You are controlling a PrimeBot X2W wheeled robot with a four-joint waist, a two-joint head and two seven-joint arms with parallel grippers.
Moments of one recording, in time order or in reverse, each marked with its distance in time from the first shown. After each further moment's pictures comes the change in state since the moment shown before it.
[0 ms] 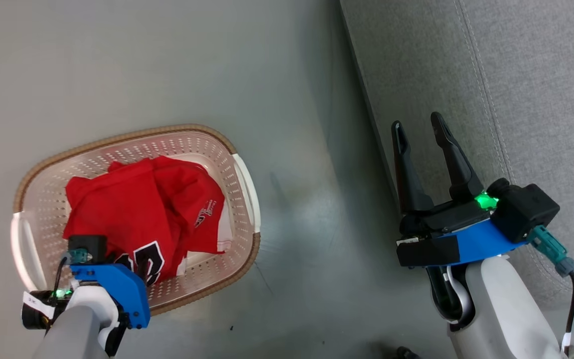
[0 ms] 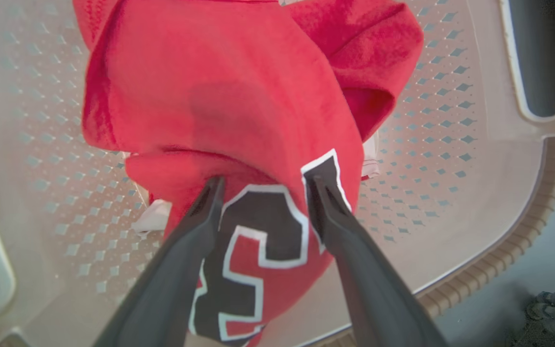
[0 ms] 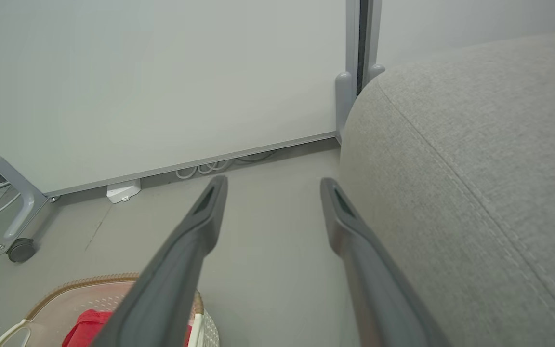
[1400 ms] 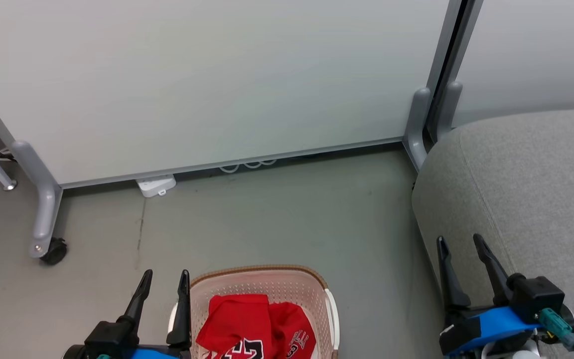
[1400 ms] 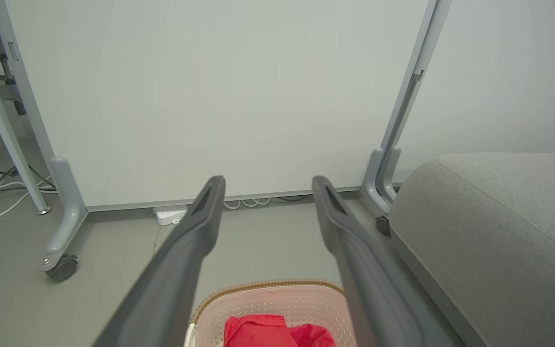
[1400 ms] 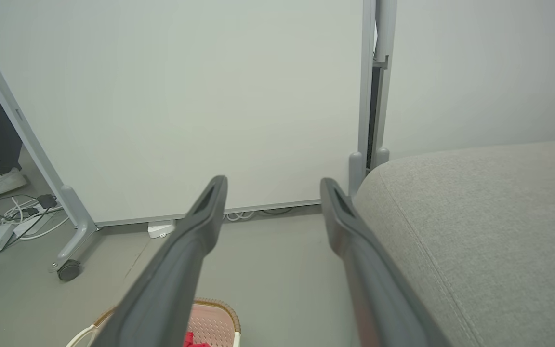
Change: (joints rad) left arm 0.555 -0.124 0.074 -0.820 0.075 0.073 -0.243; right arm 0.317 0.001 -0.191 0.081 -0.151 0.000 0.064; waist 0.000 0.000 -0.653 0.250
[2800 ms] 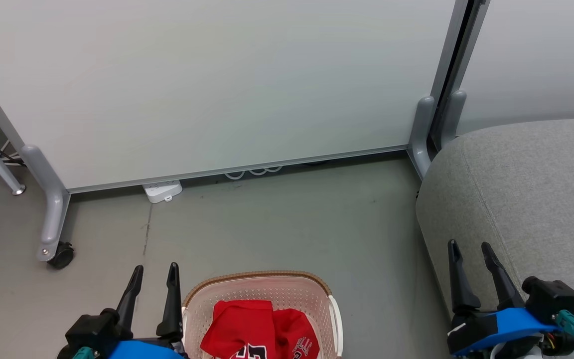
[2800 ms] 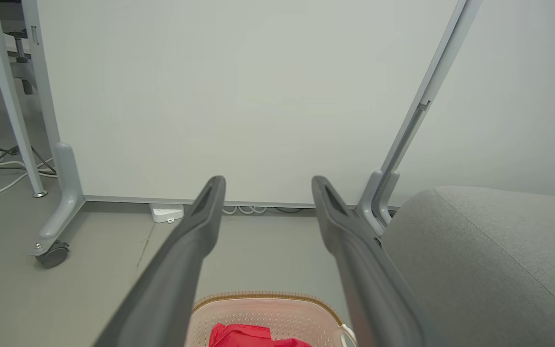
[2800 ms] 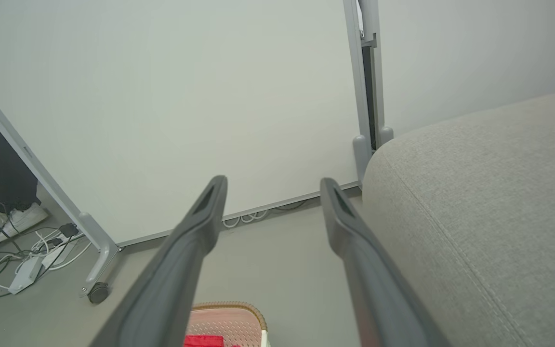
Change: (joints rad) left arm -0.012 -0.002 0.027 -0.011 -0.119 -0.011 0.044; right arm -0.002 0.002 -0.023 0.020 0.165 0.000 0.030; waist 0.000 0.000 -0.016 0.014
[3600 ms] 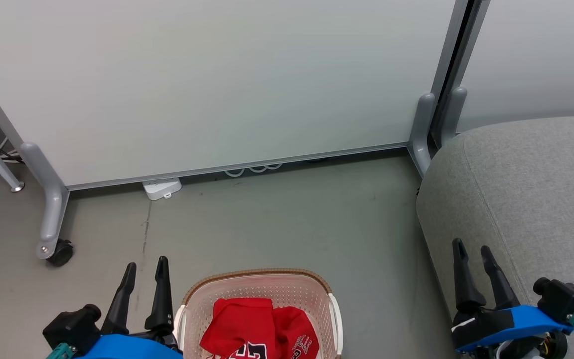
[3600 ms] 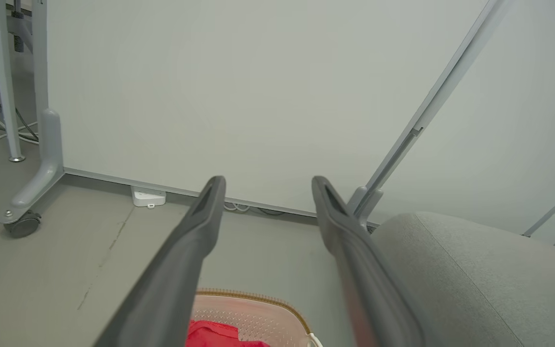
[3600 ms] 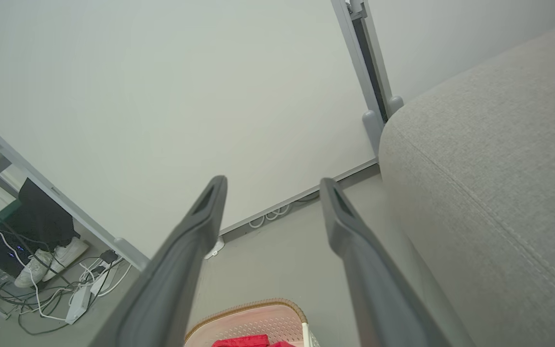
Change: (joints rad) left arm -0.001 -0.002 0.028 -0.038 -0.164 -0.018 0.050; right arm -0.001 0.001 0.008 -0.001 0.215 0.000 0.036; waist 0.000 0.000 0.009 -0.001
